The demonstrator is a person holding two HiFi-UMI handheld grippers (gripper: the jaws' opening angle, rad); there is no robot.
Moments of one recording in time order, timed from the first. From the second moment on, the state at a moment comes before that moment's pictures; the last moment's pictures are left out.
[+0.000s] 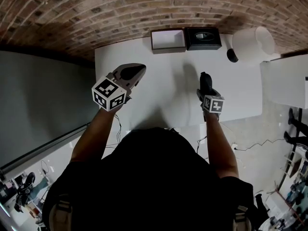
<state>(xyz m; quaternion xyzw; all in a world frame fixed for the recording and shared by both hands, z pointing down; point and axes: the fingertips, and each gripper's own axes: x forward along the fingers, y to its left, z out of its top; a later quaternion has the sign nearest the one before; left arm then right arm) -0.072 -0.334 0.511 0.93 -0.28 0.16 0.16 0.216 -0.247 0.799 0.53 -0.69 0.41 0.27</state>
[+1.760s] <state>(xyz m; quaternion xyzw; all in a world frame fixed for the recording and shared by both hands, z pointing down) -0.079 -0.354 0.526 0.93 -0.28 0.18 0.18 0.221 -0.253 0.880 0.51 -0.66 0.40 0.38</state>
